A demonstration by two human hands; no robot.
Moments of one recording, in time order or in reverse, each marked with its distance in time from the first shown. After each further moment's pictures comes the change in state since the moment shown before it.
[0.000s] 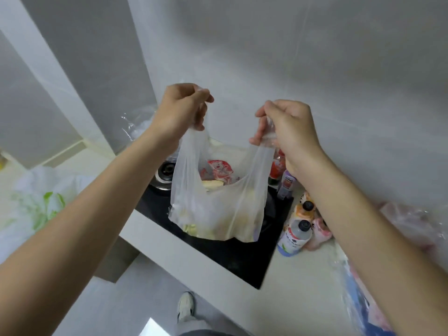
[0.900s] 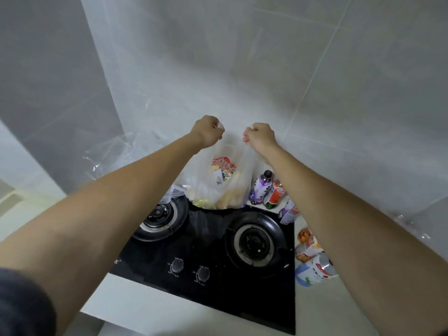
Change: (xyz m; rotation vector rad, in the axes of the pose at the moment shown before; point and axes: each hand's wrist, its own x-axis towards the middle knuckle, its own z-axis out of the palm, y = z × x) left_hand 0.262 -0.141 -0.008 0.395 -0.419 -0.051; right_hand 0.248 0.106 0.098 -0.641 0.293 0.188
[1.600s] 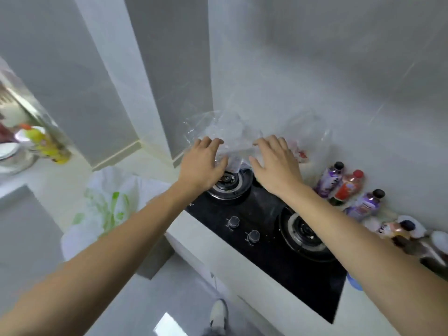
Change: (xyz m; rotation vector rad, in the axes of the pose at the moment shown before) left_hand -0.283 -0.089 -0.041 0.622 0.439 -0.006; right_hand -0.215 -0.005 0.054 -0.527 -0.175 -0.804
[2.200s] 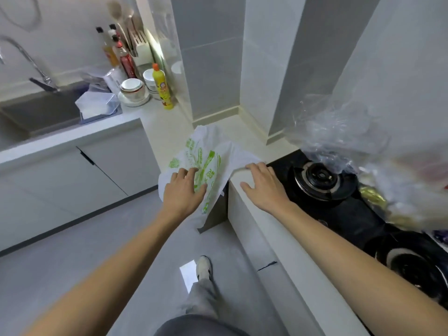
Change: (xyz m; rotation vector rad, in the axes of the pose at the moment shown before) left_hand -0.227 -0.254 -0.020 0.081 -0.051 -0.722; right_hand -0.009 -0.231 0.199 0.229 -0.504 -0.264
